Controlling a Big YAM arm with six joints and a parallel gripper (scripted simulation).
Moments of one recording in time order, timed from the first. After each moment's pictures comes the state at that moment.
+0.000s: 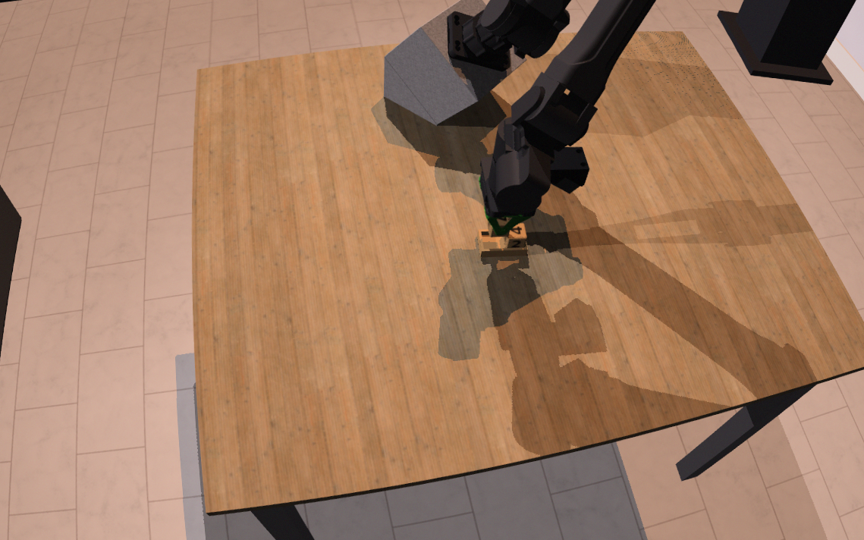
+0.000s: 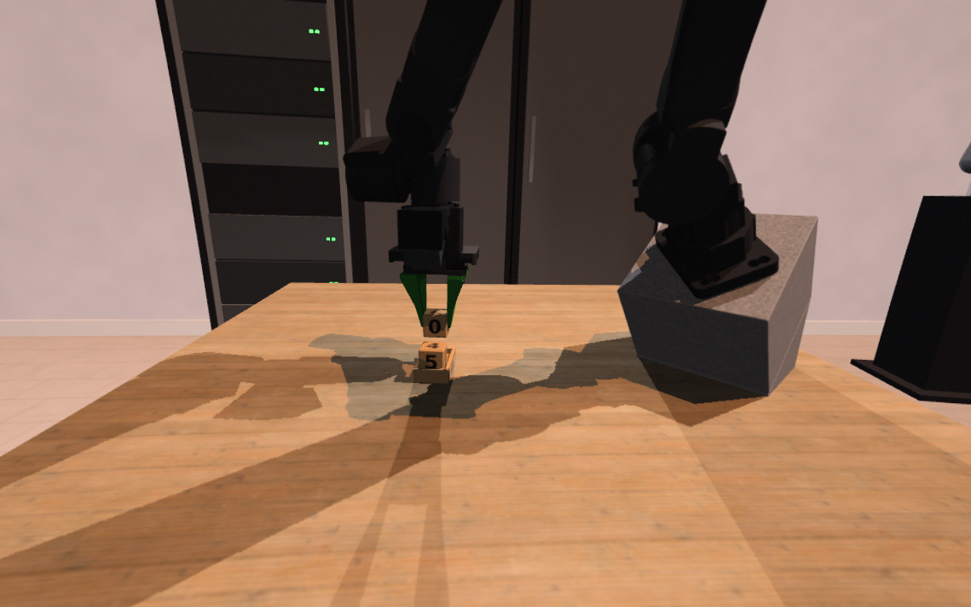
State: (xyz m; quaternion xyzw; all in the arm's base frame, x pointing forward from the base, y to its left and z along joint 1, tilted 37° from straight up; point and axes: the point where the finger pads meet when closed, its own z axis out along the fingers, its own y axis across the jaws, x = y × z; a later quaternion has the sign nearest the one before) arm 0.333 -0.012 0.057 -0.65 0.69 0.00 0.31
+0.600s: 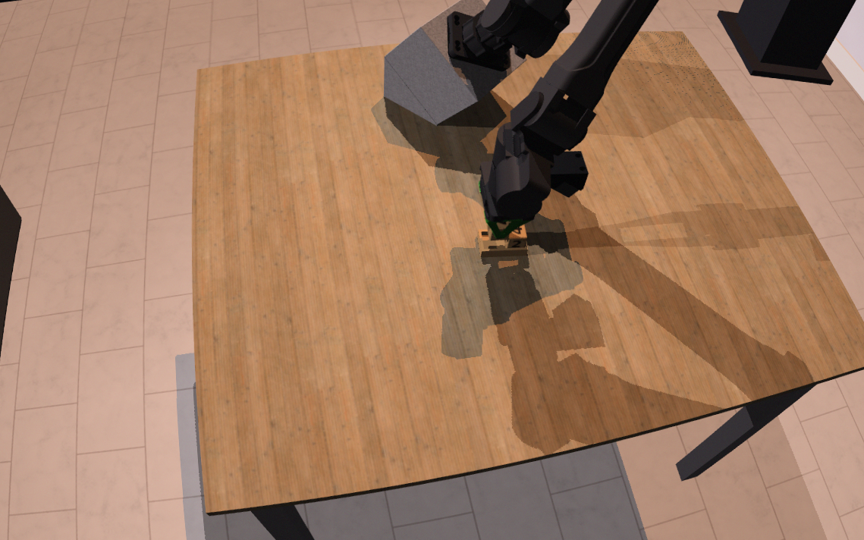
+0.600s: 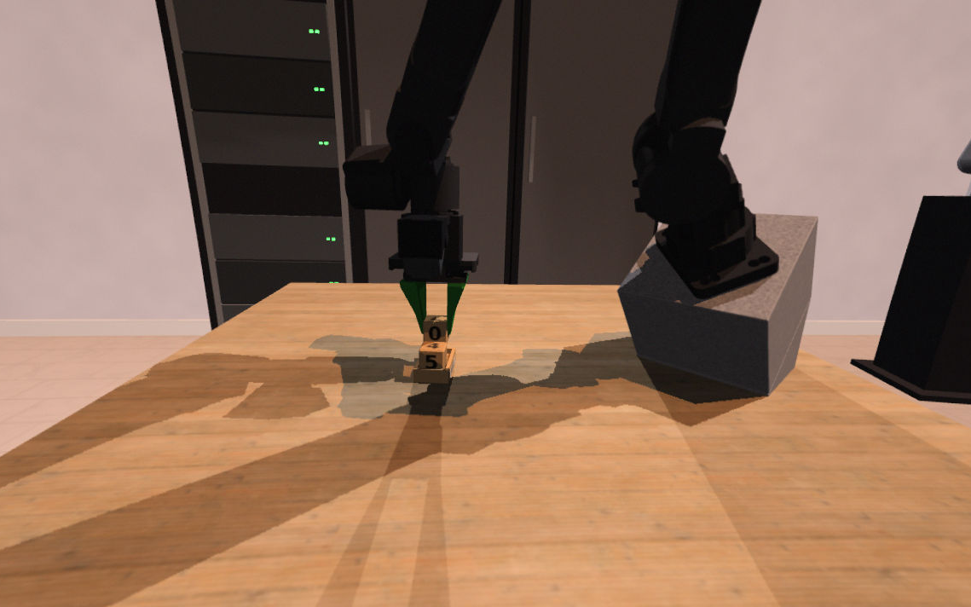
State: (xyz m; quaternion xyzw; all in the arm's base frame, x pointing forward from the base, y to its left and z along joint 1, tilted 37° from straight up) arm 0.337 -0.007 0.050 -0.65 0.69 0.00 0.31
